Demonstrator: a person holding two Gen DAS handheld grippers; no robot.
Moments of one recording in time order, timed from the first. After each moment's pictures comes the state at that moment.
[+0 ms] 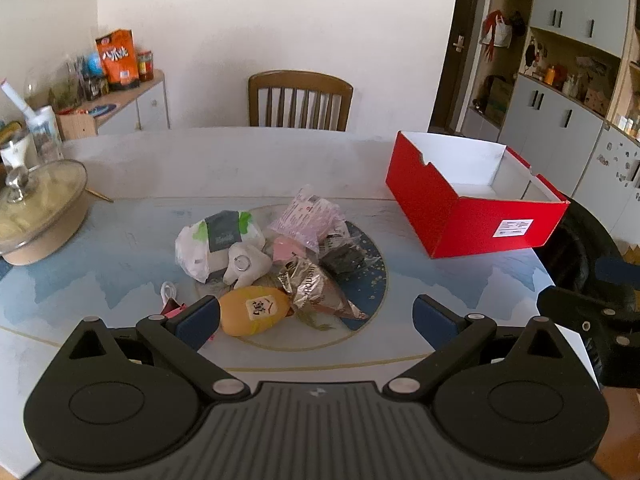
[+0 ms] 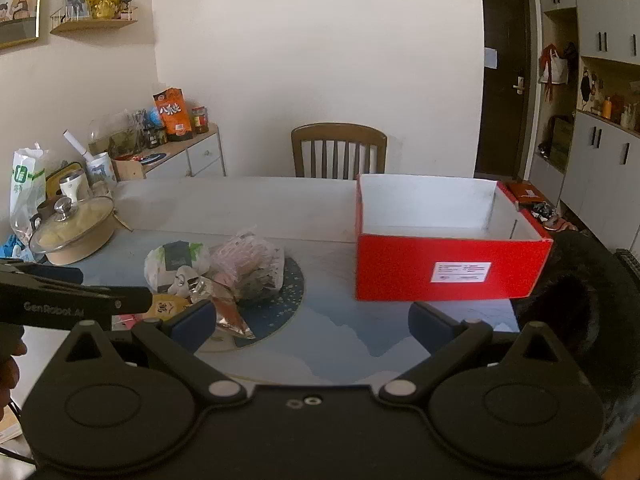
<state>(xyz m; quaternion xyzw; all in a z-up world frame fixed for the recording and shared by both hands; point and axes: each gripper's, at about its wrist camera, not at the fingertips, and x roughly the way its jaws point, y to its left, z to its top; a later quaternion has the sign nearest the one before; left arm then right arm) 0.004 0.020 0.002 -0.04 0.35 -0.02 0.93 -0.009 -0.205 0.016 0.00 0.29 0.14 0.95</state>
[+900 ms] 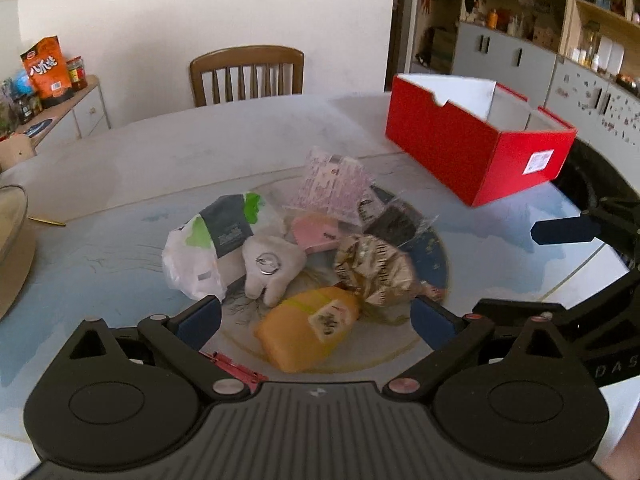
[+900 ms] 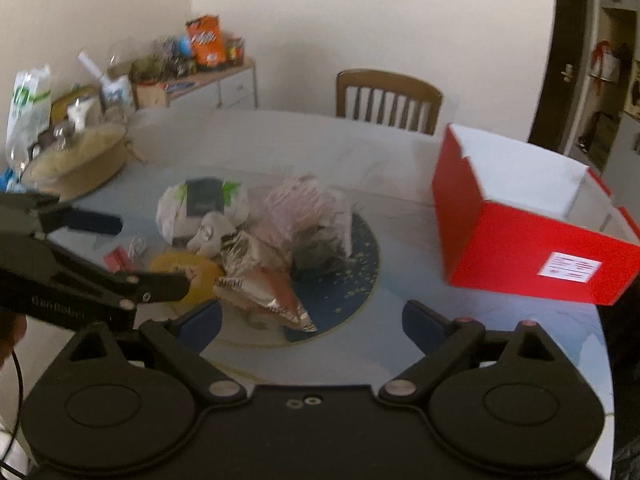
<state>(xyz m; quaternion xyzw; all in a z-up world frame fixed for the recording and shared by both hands) 0.080 0.083 -0.073 0.04 0.38 -0.12 0.92 0.060 -0.102 -0.054 -0.08 0.36 0.18 0.91</state>
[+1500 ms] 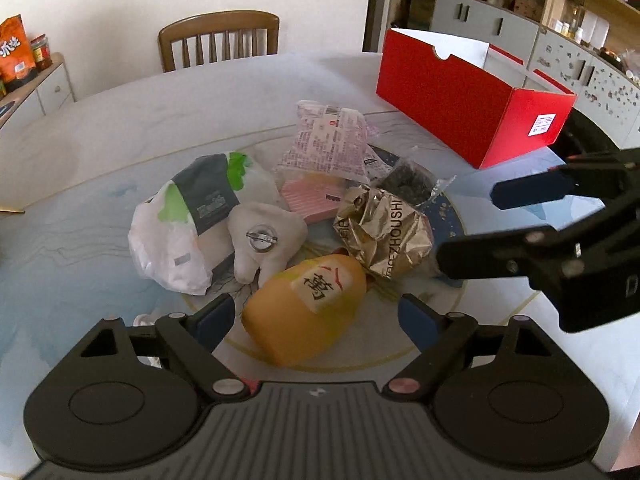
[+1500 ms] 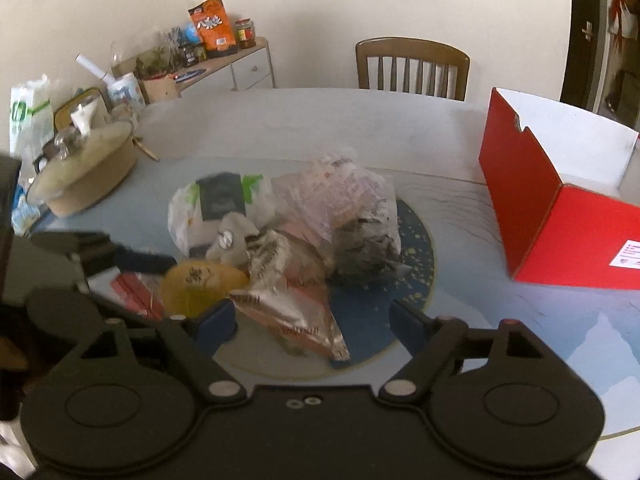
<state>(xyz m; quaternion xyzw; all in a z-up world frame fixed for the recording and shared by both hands) 0.113 0.091 -0.109 0.05 0.42 -0.17 0.89 0.109 -0.081 -0.063 -0.01 0.40 0.22 0.89</state>
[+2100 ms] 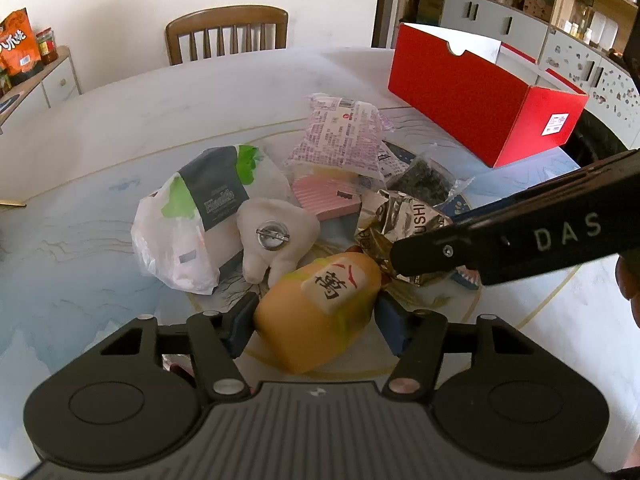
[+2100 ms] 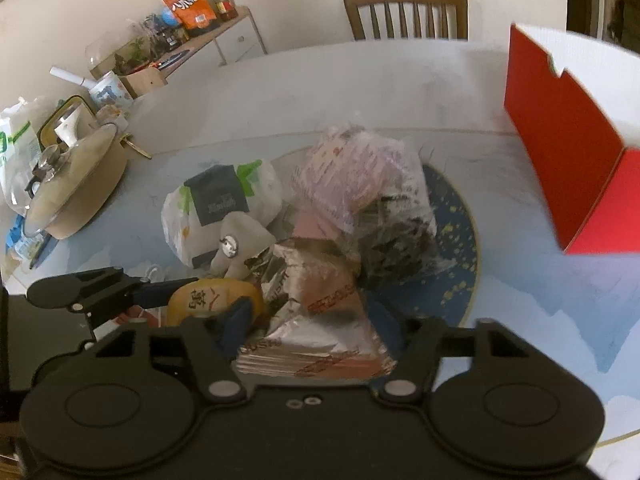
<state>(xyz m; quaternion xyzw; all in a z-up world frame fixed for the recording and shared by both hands) 0.119 0.094 -0.114 0.04 0.42 -0.16 0.89 0.148 -0.067 -0.083 0.06 0.48 0.21 0.85</state>
